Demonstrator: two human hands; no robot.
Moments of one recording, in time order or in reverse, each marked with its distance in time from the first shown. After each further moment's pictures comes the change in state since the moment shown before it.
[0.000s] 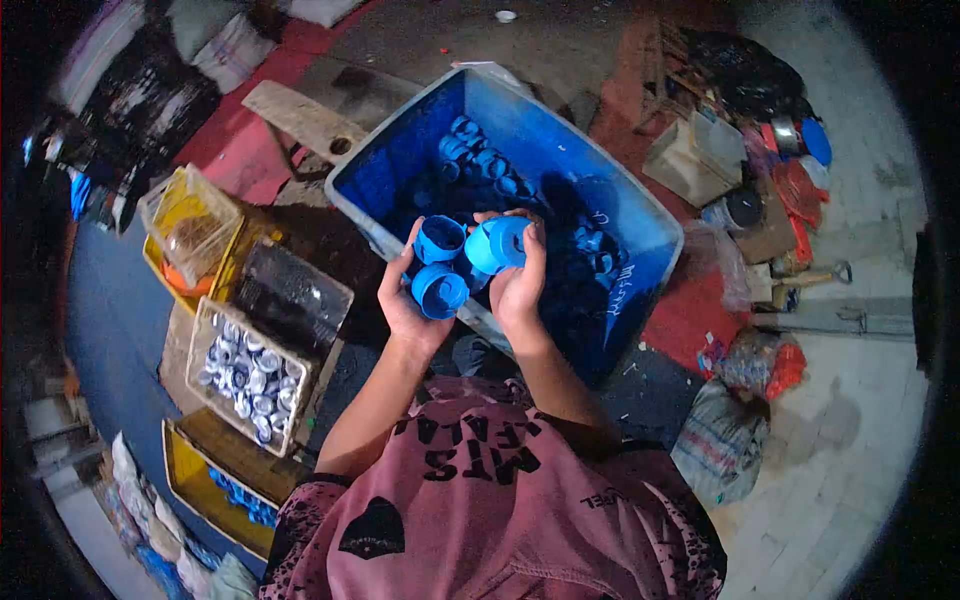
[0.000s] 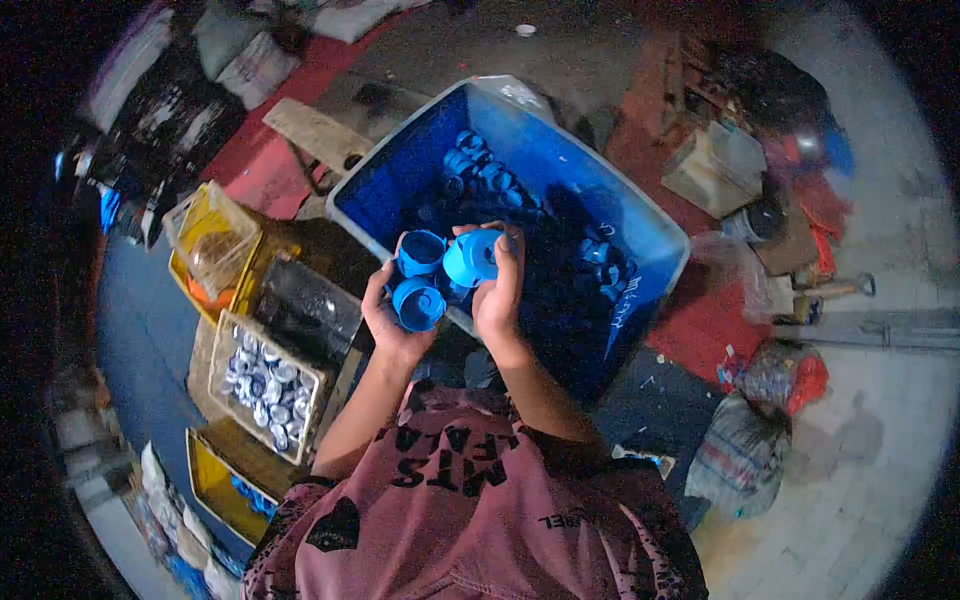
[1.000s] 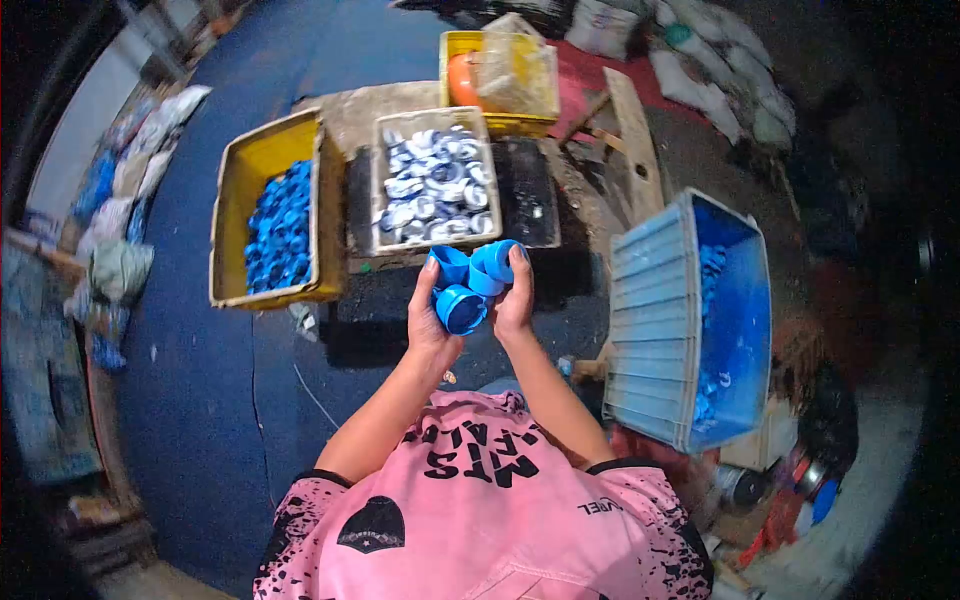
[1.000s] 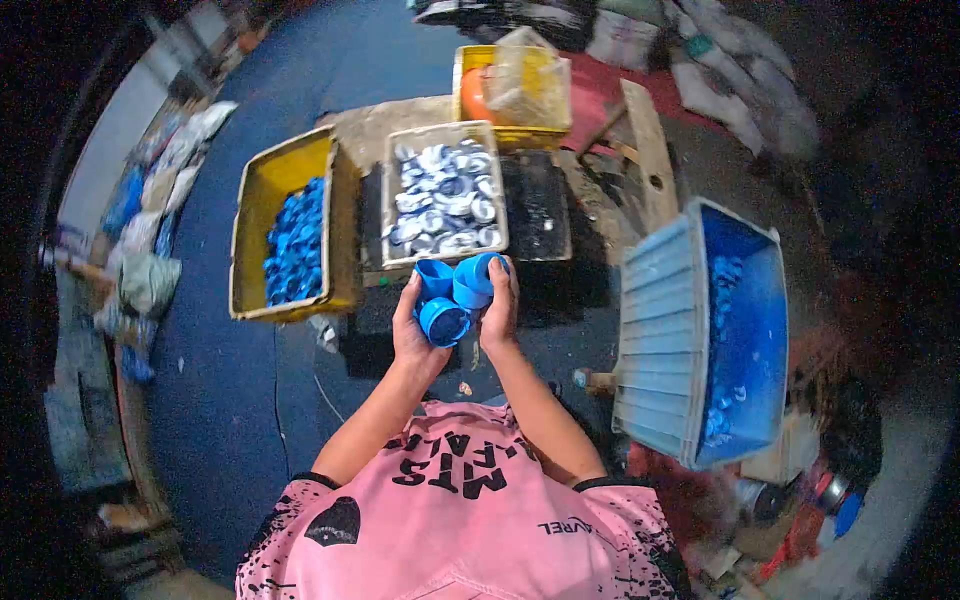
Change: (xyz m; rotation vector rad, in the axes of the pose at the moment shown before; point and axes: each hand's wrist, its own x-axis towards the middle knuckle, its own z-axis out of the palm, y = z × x) left_hand -0.389 0.075 -0.258 -0.369 0.326 0.886; right_hand -0.393 0.188 0.125 -0.139 -0.694 0.816
